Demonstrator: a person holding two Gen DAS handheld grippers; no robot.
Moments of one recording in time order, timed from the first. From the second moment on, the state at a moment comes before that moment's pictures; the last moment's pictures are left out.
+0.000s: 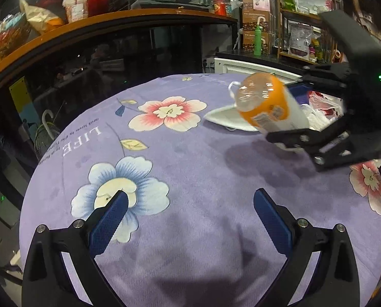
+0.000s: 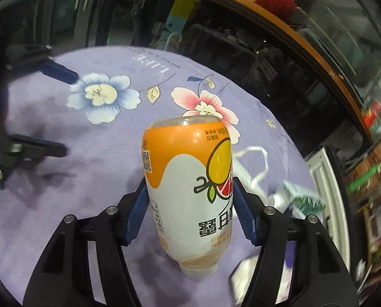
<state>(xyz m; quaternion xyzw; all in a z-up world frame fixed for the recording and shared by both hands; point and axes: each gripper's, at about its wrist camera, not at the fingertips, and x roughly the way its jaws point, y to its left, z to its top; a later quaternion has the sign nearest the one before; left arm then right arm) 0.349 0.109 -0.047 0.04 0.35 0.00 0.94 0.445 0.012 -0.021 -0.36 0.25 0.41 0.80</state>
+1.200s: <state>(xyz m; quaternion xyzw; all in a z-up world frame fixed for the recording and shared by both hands) 0.501 0.023 -0.061 0.17 0.38 0.00 0.91 0.346 -0.152 0.012 -0.10 0.24 0.35 0.90</state>
